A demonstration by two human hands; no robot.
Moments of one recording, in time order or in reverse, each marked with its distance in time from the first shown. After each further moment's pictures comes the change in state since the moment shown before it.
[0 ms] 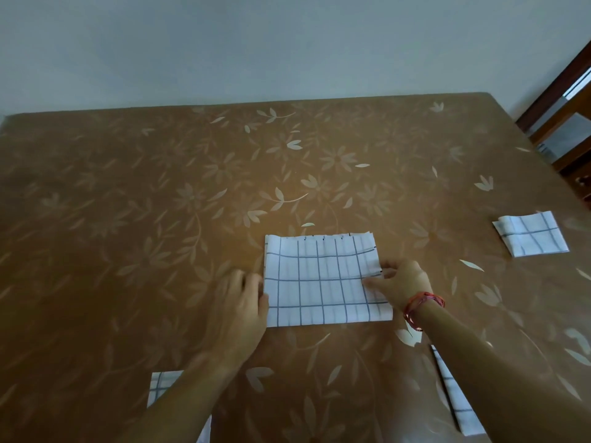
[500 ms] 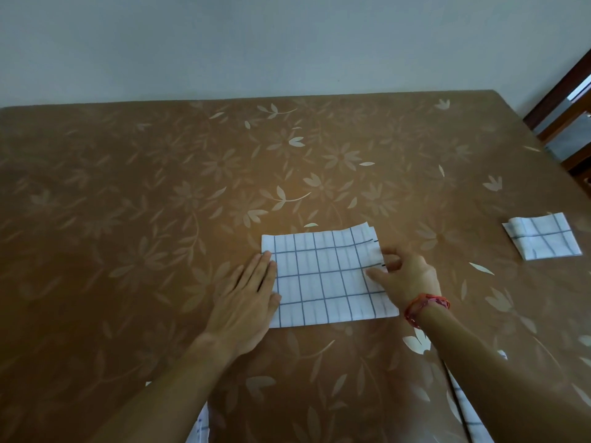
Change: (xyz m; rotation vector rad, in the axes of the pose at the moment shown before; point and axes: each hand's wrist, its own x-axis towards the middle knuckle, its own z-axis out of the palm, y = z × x) left_hand 0.024 -0.023 0.028 0.336 -0.213 0.272; right_hand 0.008 -0.006 0.009 -0.091 0.132 -0.020
